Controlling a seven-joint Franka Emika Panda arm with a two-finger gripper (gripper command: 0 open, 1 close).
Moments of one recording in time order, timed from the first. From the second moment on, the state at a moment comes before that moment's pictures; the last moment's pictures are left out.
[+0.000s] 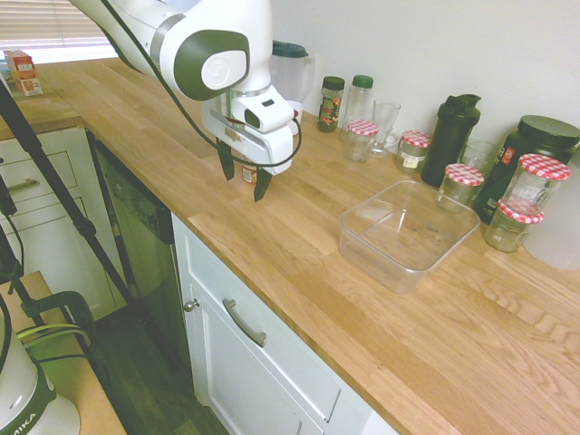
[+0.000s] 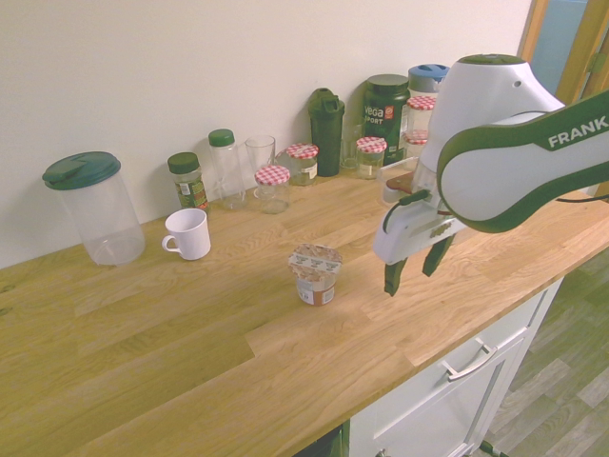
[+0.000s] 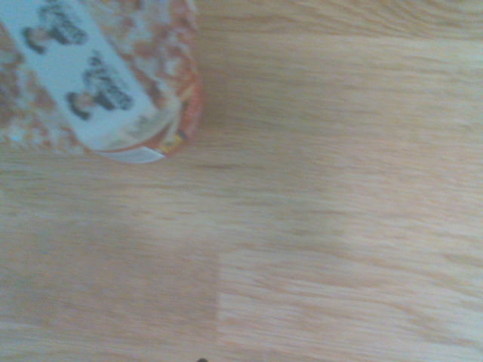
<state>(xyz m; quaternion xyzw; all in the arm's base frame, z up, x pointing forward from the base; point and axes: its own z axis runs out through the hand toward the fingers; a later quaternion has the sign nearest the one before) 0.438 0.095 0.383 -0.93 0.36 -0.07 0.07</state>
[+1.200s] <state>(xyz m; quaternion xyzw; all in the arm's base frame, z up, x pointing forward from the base) 0.517 0.173 0.354 -0.95 0.25 -0.15 0.08</state>
